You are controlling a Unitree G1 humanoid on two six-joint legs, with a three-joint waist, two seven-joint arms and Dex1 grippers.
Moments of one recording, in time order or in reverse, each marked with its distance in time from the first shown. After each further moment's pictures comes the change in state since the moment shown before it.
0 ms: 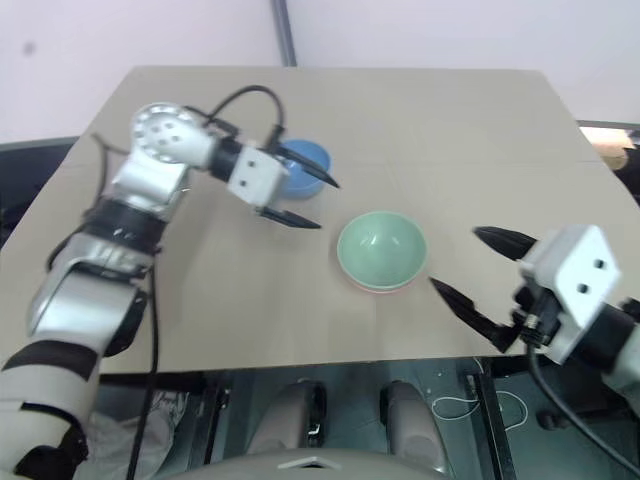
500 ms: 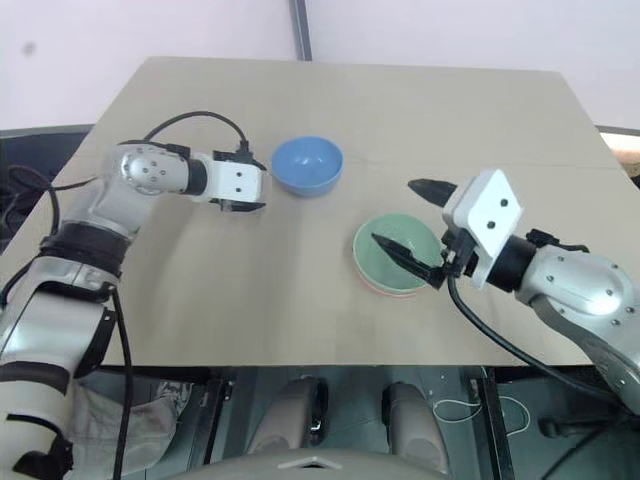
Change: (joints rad) left arm 0.003 -0.031 -0.064 0.211 0.568 -0.020 0.507; right arm -0.575 0.170 0.536 0.223 -0.327 0.067 0.061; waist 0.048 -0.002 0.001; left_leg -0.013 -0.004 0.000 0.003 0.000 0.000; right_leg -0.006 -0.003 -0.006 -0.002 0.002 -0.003
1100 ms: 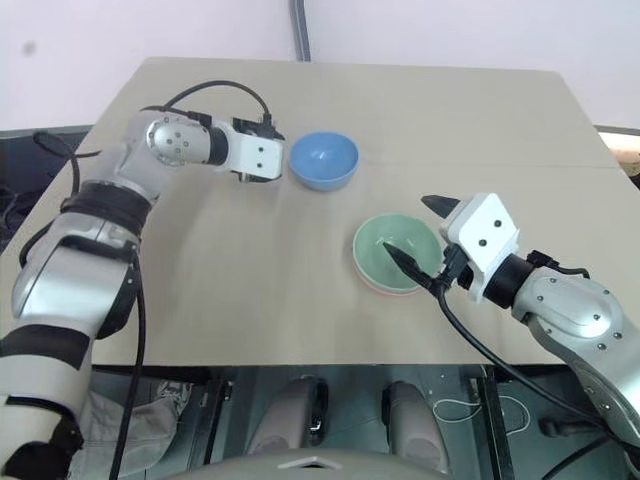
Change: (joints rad) left arm -0.264 -0.115 -0.047 0.283 0.100 -0.173 0.098; right arm 0.109 0.098 -0.060 -0.088 -0.112 0.112 -0.045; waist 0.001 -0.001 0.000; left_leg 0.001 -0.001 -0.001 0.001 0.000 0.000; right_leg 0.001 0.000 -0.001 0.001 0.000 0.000
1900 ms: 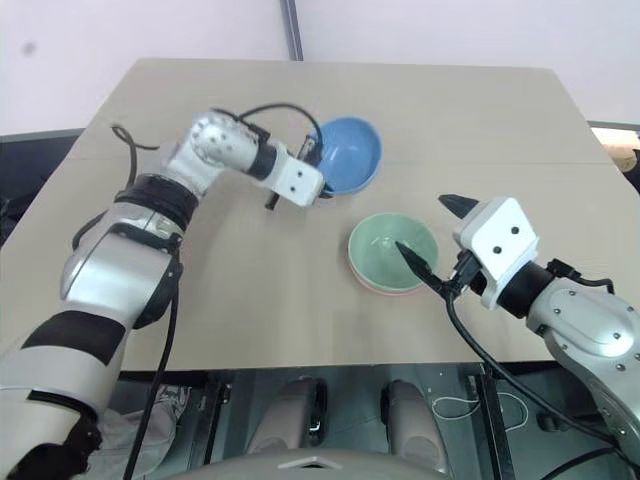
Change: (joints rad) left arm -0.020 -0.084 0.040 -0.187 -0.483 -0.059 -0.636; right arm 0.090 0.024 -0.152 -0.105 -0.006 0.095 -0.004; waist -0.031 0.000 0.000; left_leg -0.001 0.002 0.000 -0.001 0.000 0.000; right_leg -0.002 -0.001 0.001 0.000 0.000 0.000
